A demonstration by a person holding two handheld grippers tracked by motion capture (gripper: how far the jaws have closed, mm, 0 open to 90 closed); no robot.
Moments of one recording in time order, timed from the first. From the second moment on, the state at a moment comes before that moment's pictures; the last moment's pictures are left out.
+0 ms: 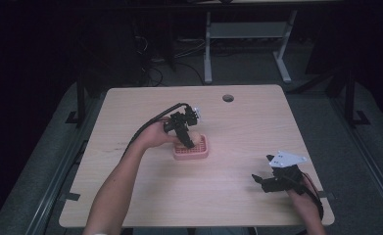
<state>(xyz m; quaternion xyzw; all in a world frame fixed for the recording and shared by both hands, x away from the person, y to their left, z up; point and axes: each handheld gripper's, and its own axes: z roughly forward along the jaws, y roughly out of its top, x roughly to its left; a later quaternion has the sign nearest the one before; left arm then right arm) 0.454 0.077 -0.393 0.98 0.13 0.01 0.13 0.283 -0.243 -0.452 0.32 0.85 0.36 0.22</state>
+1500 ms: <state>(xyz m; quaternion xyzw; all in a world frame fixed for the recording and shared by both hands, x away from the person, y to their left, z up) 0.458 0.062 -0.414 0.98 0.13 0.00 0.11 0.283 -0.243 -0.452 0.32 0.85 0.36 0.22</state>
